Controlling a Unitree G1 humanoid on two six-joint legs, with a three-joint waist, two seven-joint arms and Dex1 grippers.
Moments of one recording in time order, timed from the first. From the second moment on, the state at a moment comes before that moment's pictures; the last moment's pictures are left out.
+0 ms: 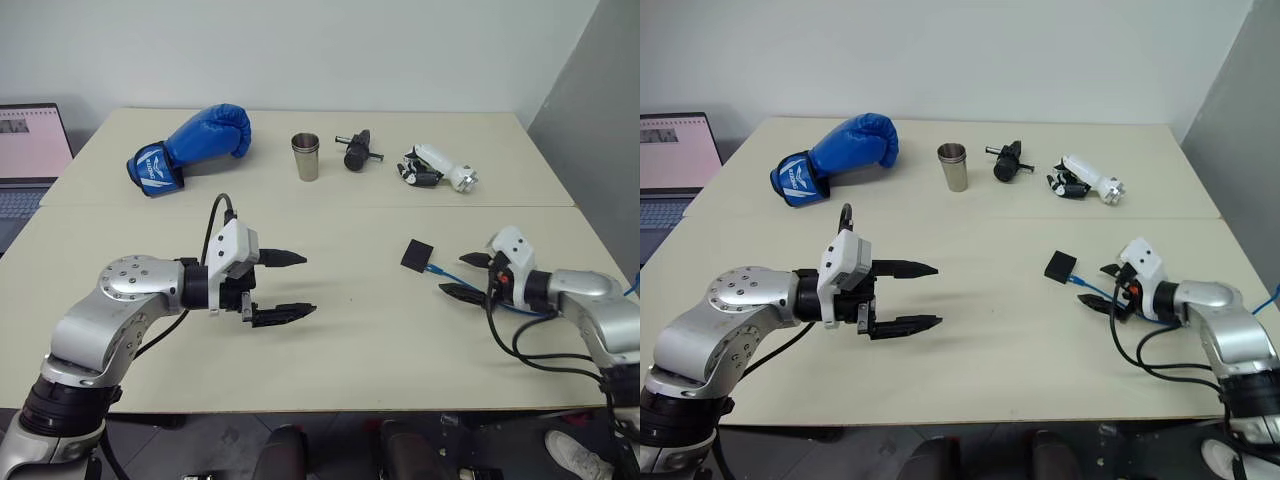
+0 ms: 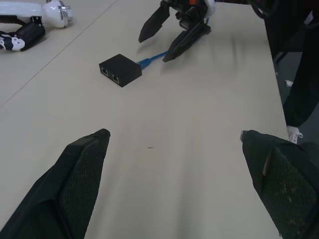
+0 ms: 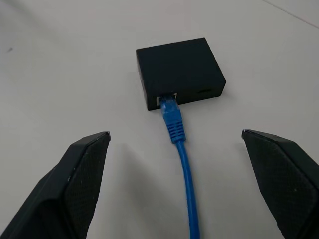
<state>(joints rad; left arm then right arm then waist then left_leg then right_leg) -0.33 0.83 0.00 -0.35 -0.55 0.55 -1.10 -0.49 -0.73 0.08 0.26 0.26 0.40 0.96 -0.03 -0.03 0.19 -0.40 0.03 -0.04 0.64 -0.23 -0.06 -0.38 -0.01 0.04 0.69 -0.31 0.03</state>
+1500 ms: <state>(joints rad) -0.45 0.68 0.17 -0.11 -0.97 1.03 -0.98 -0.69 -0.61 0.26 0.17 -0.15 -0.39 1.00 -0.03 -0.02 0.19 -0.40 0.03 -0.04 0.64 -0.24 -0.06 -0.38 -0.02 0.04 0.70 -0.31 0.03</state>
